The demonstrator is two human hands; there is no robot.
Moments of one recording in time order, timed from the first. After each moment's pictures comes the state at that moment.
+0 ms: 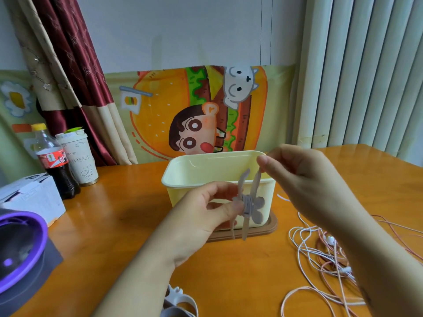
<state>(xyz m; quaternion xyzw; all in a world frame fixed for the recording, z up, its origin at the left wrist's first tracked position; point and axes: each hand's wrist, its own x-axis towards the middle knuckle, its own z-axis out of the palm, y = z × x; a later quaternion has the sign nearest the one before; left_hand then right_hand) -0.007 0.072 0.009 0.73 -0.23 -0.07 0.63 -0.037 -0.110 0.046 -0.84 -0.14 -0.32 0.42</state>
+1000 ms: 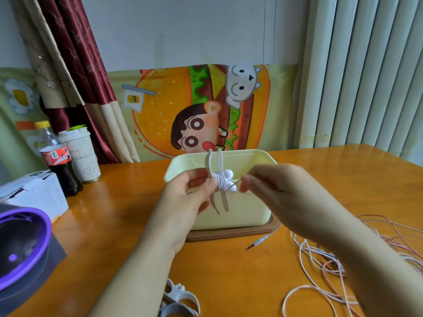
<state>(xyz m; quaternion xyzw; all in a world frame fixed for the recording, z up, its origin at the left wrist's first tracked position) 0.002 0.082 0.009 0.69 -0.12 0.03 0.71 -0.042 -0.094 0.041 -0.89 -0.18 -0.21 0.35</state>
